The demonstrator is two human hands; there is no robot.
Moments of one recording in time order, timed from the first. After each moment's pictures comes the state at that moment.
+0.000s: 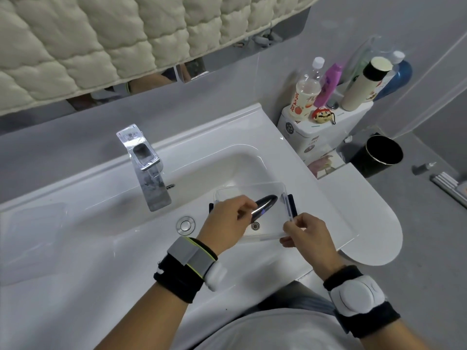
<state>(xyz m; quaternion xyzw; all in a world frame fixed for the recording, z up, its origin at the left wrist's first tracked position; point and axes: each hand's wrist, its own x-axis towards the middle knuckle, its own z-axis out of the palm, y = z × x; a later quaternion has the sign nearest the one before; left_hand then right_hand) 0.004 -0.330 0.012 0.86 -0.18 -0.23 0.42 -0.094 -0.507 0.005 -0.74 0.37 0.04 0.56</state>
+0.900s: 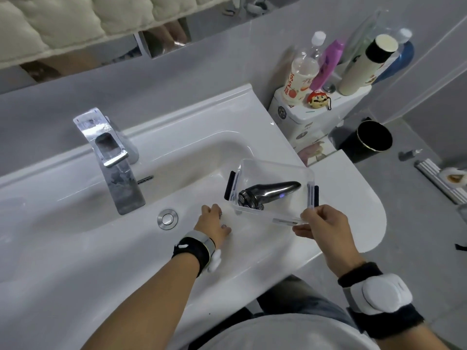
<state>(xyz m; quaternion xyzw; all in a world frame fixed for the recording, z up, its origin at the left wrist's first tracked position) 0.018 -0.342 -0.158 0.91 -0.09 -0.33 0.23 -0.091 -0.559 0.004 -0.69 0.44 0.01 0.58</state>
